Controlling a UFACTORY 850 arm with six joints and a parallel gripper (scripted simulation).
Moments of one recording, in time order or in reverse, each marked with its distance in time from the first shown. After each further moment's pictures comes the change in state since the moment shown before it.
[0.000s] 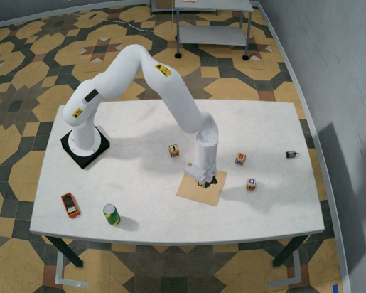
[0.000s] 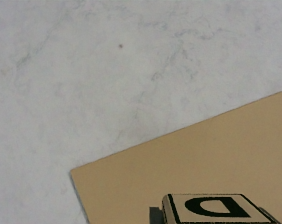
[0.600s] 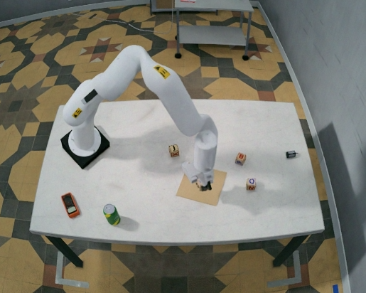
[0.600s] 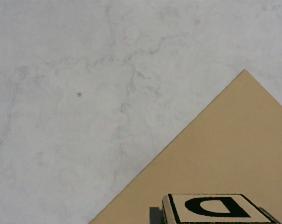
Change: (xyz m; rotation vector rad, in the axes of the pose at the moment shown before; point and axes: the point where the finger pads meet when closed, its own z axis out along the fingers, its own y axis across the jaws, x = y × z) arm 0.013 -0.004 0.000 0.000 0.000 0.425
